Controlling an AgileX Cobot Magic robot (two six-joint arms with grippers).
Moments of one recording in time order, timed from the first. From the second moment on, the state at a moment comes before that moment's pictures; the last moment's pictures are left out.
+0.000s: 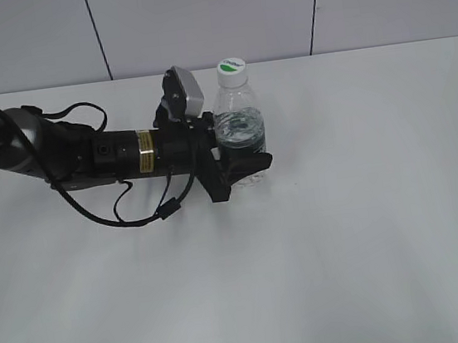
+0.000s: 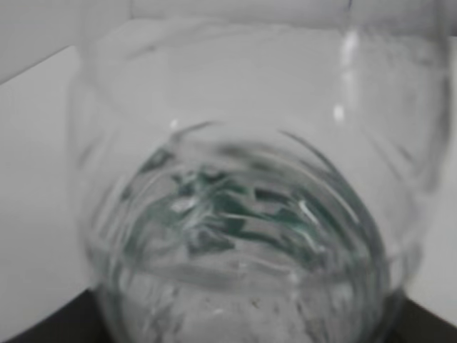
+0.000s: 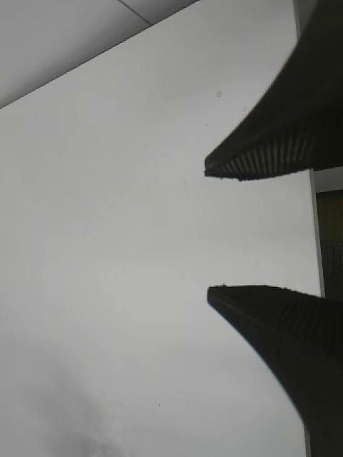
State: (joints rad) left arm -0.38 2.32 -1.29 1.25 -0.99 -0.62; right arm 0.05 -0.01 -0.51 -0.06 1.09 -0.07
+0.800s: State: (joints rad) left arm -0.39 2.39 -1.29 1.34 -1.08 -0.67; right arm 0.05 -0.01 -0.51 -0.06 1.09 -0.07
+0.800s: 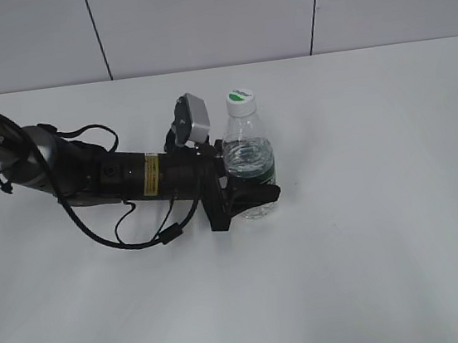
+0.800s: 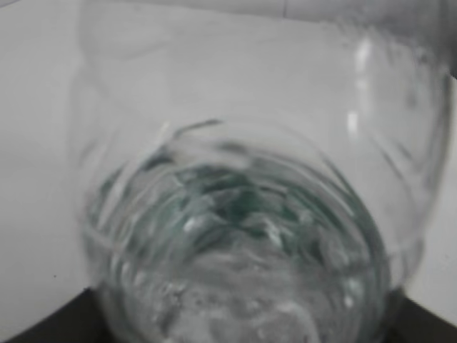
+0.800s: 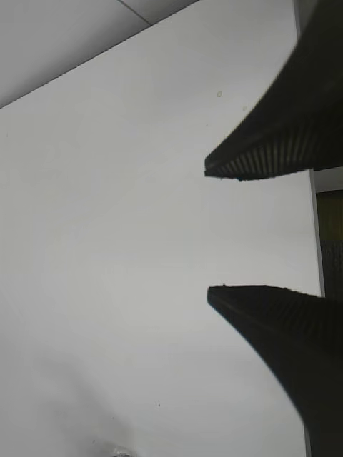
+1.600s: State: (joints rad) left arm -0.39 2.39 -1.30 1.39 -1.09 -0.67; right arm 0.05 -0.01 -0.51 -0.06 1.09 -0.07
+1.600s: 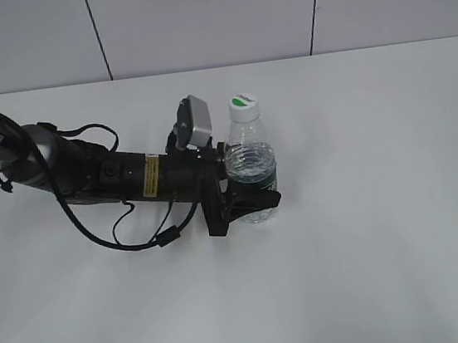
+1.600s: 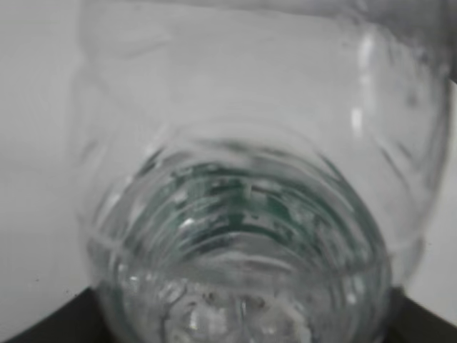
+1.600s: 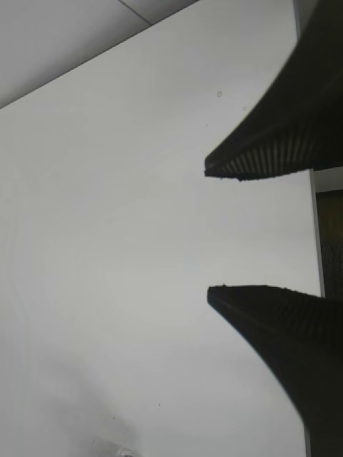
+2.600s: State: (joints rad) left arm -0.39 2.39 -1.30 1.42 -1.11 -0.67; right arm 0.05 0.23 -0.57 -0.06 1.10 0.00
